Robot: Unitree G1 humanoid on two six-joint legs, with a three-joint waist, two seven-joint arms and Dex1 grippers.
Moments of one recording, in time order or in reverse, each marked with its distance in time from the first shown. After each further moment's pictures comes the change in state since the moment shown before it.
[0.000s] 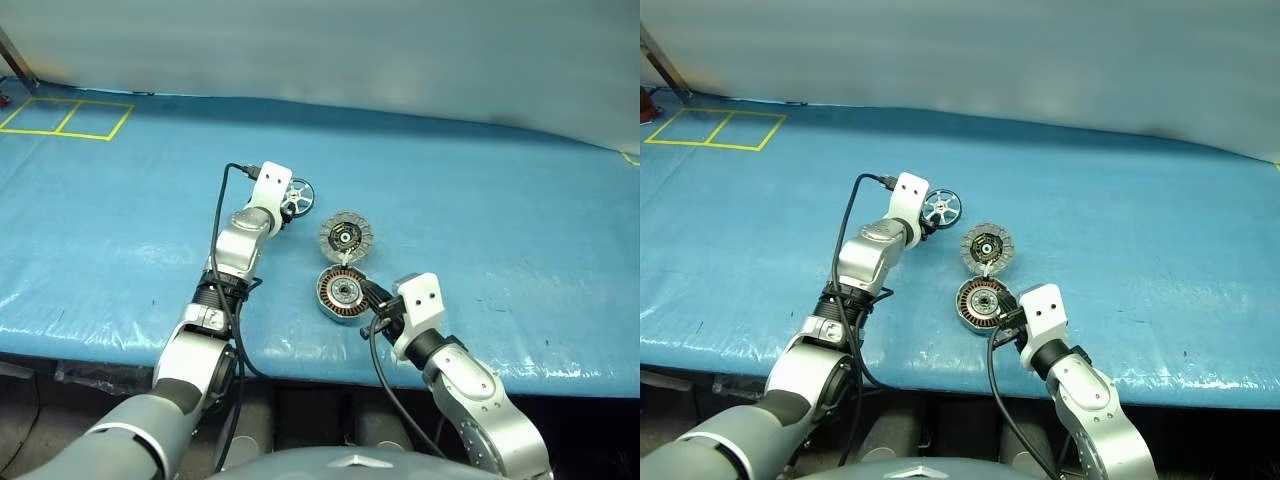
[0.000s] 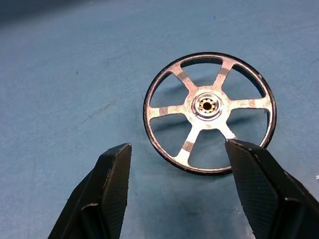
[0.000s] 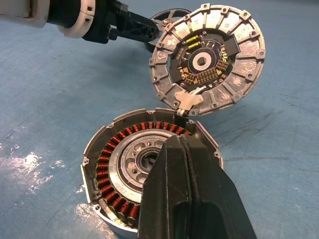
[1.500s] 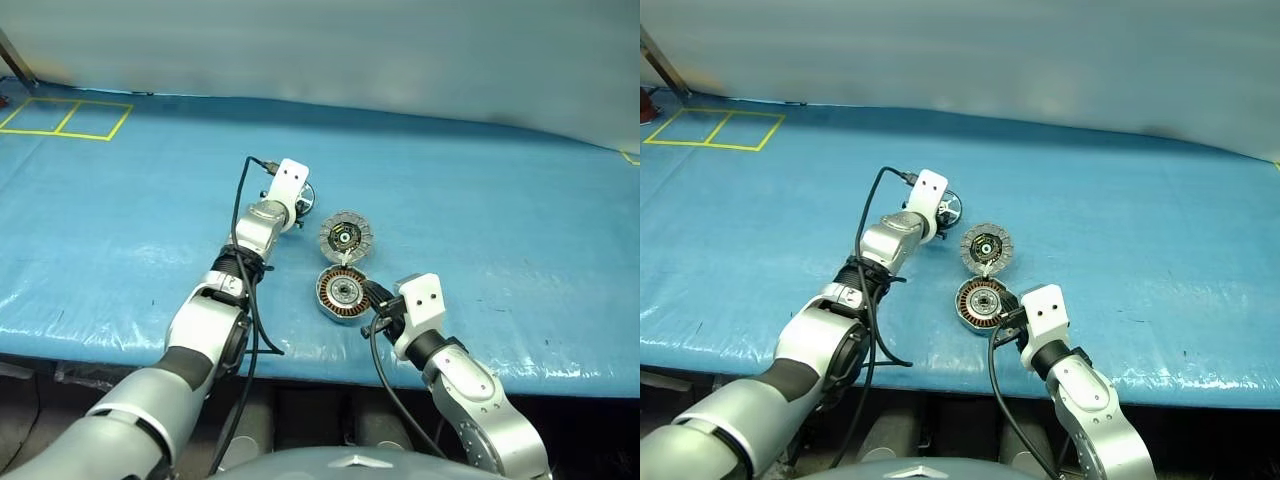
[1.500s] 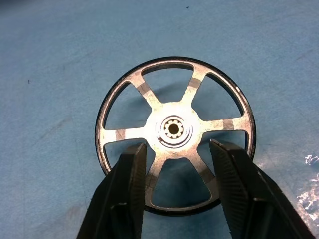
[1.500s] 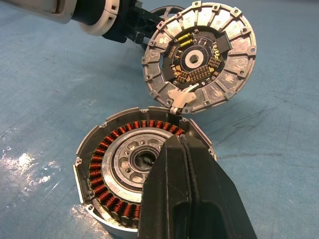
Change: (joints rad) left arm -0.209 -0.034 -0.004 0.386 -0.013 -0.156 0.011; right arm 0.006 0.008 0.000 0.003 -0.004 -0.003 -0.021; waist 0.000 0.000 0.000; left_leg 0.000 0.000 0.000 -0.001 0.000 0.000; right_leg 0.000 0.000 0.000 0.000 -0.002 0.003
